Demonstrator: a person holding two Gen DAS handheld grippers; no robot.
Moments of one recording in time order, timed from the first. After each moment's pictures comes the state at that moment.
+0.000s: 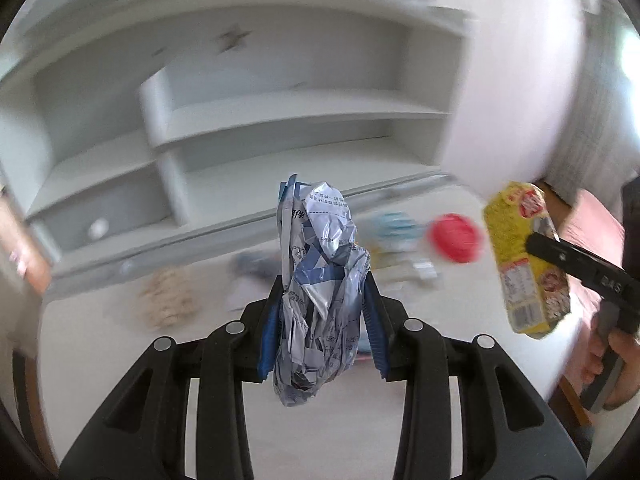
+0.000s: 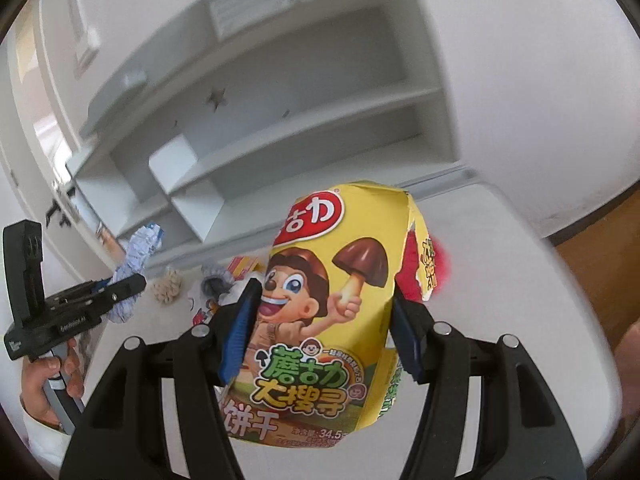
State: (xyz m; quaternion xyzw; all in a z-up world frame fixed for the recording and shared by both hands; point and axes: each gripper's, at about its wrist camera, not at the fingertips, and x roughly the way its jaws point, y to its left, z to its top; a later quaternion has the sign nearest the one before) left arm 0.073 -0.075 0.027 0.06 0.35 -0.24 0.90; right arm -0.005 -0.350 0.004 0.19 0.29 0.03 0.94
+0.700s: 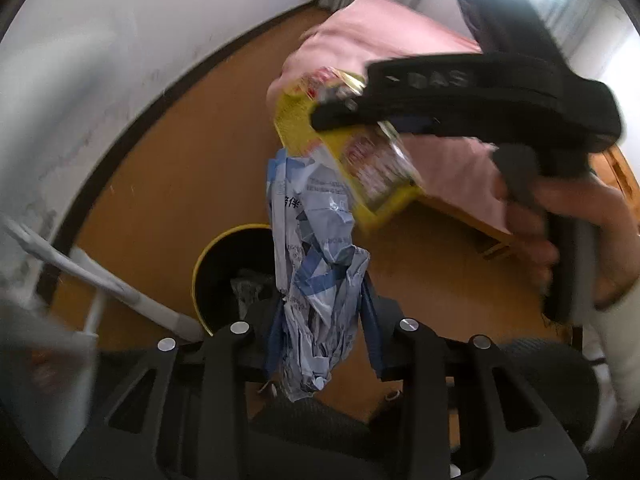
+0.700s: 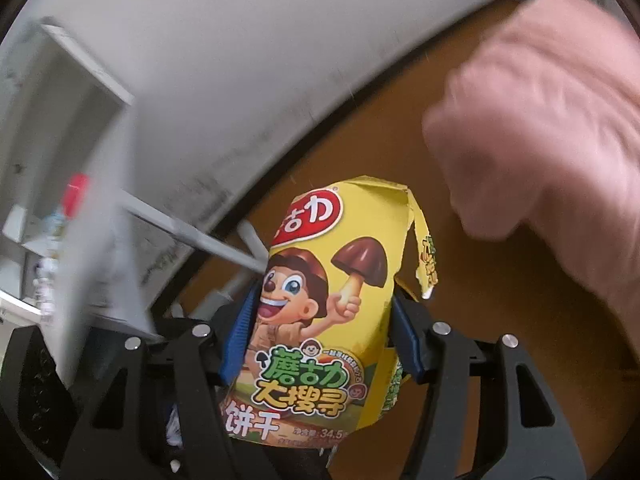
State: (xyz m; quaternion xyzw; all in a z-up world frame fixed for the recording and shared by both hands) left arm -0.142 -0.430 -0.198 0.23 0.49 -0.56 0.63; right arm -0.237 -0.606 -0.214 0.37 0.44 -0.19 0.80
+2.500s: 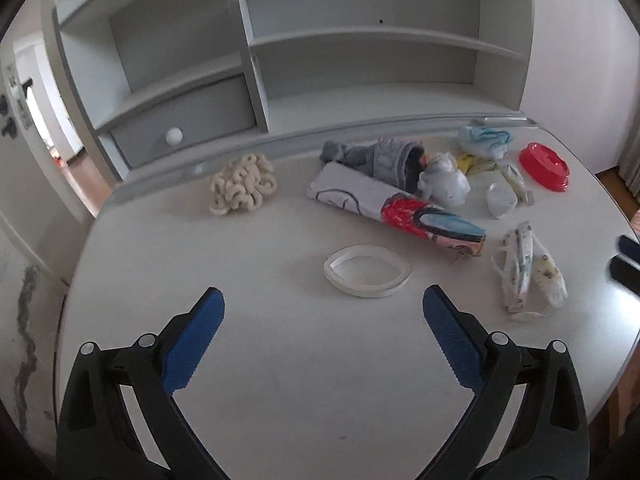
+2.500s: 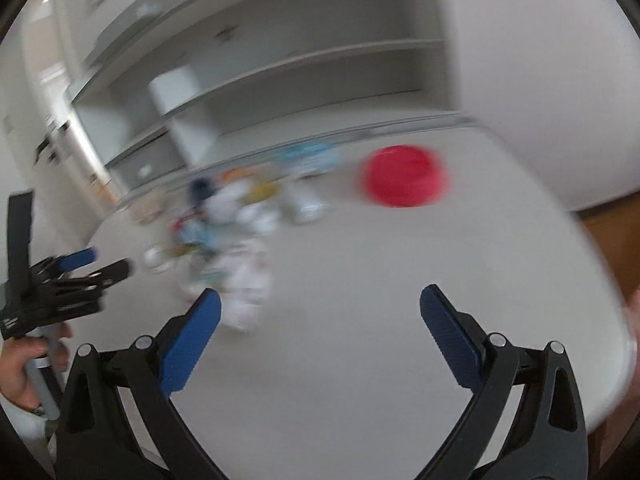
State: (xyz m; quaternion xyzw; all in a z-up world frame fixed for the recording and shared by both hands) left arm 0.055 -0.017 -0.048 0.08 0.41 -0.07 0.91; right arm -0.028 -0.302 -0.064 0.12 0.36 0.06 0.92
